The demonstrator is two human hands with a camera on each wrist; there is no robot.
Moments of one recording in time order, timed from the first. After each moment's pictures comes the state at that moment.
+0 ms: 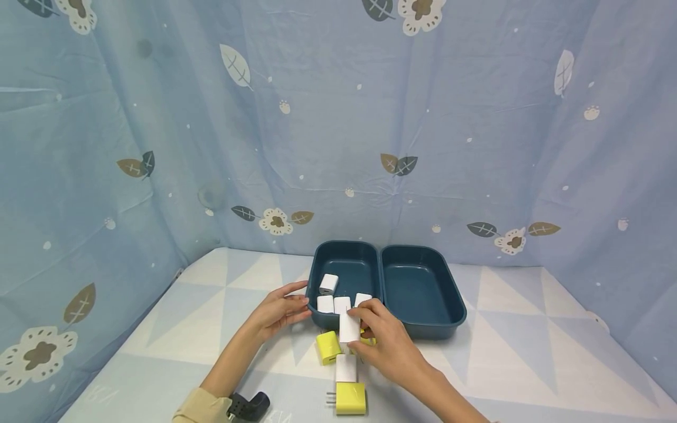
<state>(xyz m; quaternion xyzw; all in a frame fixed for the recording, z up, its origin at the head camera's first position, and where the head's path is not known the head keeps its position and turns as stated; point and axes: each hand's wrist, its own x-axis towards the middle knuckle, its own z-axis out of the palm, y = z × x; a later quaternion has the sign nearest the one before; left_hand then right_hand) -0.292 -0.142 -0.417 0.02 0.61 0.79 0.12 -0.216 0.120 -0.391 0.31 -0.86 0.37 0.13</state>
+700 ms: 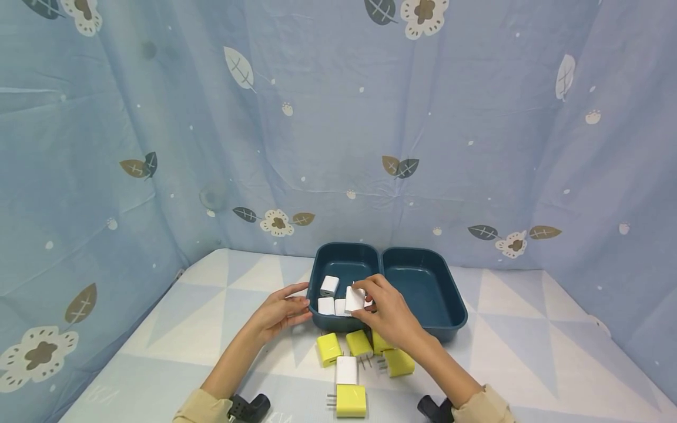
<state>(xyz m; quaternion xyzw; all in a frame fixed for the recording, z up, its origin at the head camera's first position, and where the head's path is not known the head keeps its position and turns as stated) -0.292 -0.142 -0.418 0.02 0.61 0.79 0.12 -0.268 0.123 -0.381 0.32 -0.87 0.35 0.16</state>
